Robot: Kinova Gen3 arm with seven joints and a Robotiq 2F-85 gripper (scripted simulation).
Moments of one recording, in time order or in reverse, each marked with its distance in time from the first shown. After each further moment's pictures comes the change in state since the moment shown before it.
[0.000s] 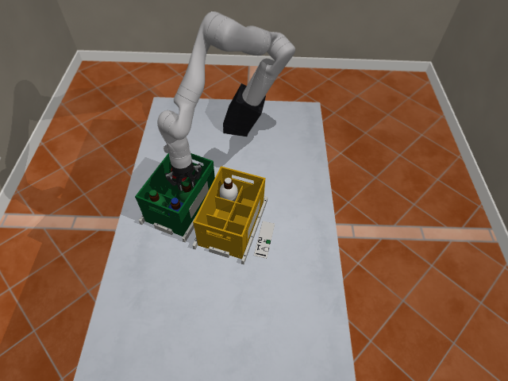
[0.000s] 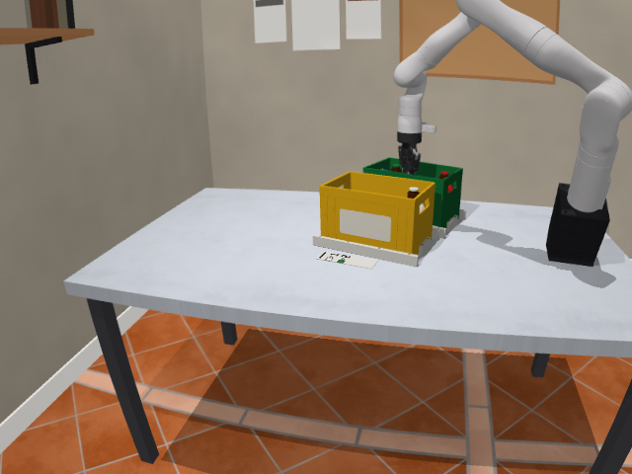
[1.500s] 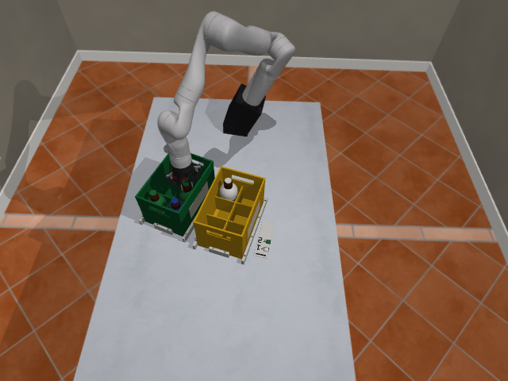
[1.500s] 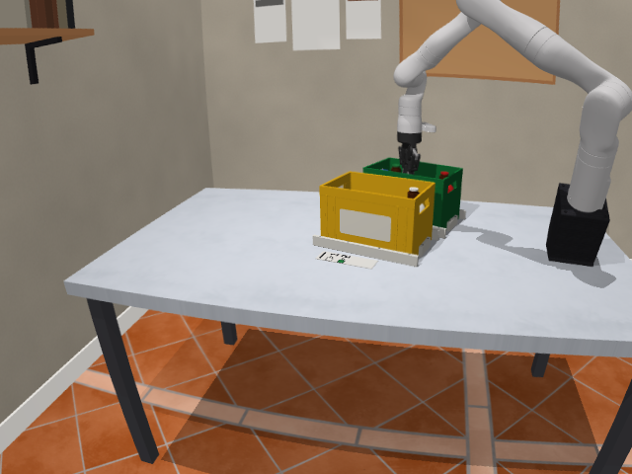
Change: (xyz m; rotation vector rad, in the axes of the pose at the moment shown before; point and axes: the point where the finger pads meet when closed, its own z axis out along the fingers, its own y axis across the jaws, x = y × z) arm 0.000 0.000 0.000 0.000 0.000 0.000
